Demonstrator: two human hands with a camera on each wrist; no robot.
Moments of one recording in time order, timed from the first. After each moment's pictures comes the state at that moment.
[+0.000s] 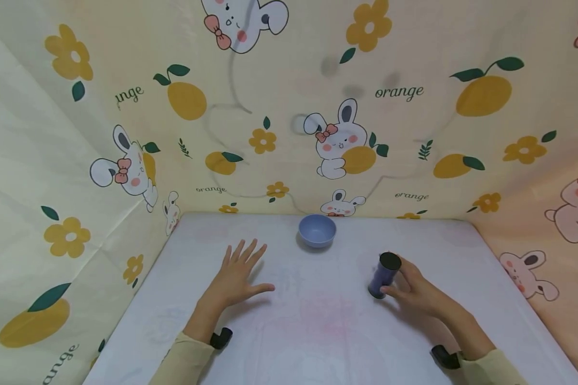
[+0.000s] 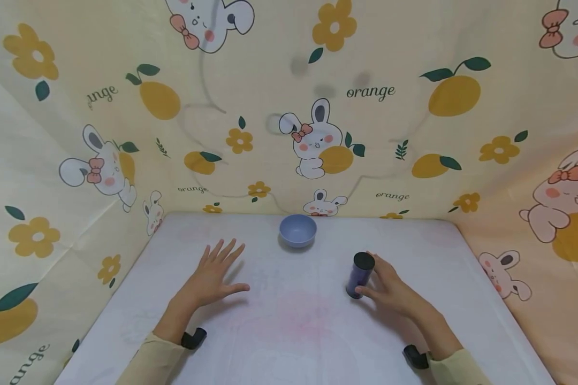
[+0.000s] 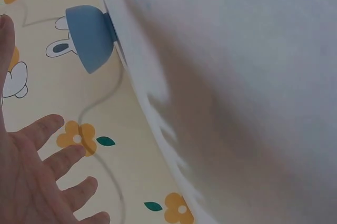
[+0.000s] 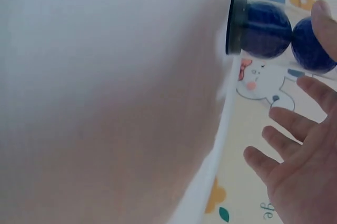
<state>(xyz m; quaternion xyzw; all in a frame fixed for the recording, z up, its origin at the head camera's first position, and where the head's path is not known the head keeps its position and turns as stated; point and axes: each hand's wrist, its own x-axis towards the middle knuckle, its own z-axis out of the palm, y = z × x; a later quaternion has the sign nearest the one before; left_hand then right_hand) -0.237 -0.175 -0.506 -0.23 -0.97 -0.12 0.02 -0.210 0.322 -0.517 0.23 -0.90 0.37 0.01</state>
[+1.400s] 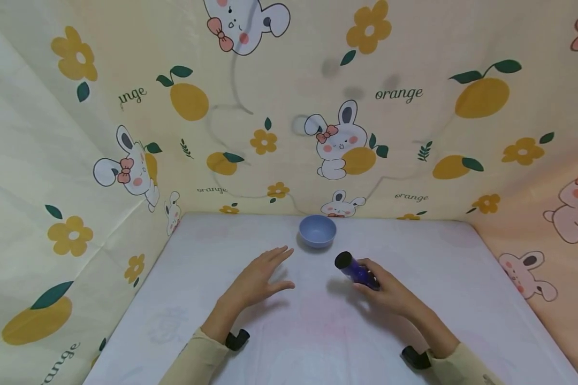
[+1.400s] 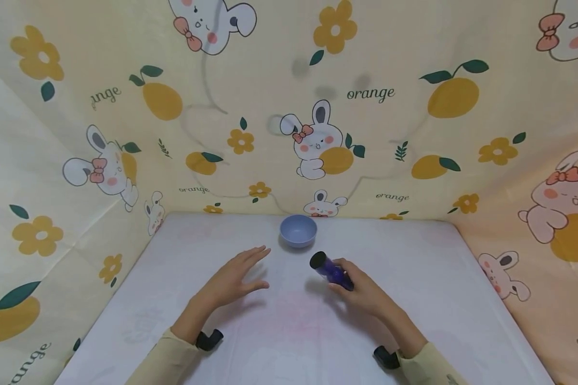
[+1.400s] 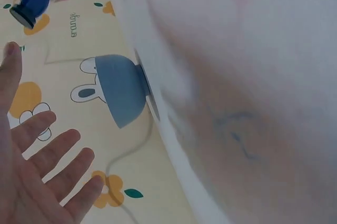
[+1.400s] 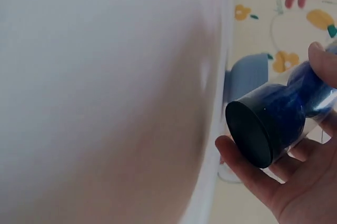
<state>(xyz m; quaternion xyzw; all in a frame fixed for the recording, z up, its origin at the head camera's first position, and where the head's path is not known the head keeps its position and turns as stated) -0.232 -0.128 -0.492 -0.30 -0.92 -0.24 0.02 -0.215 0.254 -0.516 0.22 -0.90 0.38 -0.01</state>
